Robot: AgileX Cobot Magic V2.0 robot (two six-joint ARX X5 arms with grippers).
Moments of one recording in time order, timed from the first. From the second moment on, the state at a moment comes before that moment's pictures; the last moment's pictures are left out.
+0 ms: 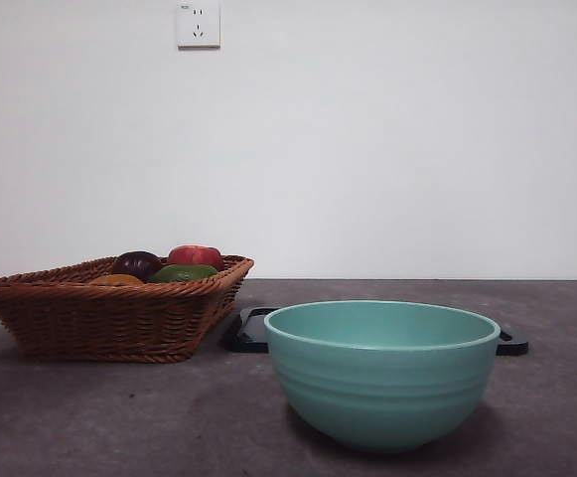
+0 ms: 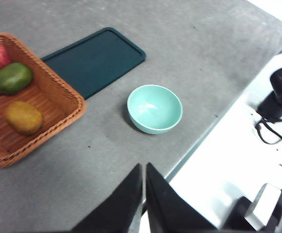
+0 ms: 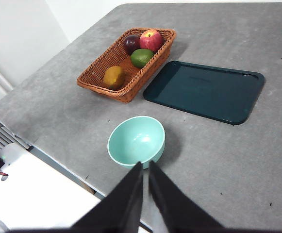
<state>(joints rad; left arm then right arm) -0.58 0.62 1.32 -1.32 0.30 0.04 0.66 0.21 1.09 -1.27 -0.07 0.32</state>
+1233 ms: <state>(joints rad) -0.02 0.02 0.03 -0.16 -0.08 -0.12 0.66 0.21 1.09 -1.27 -0.07 0.31</state>
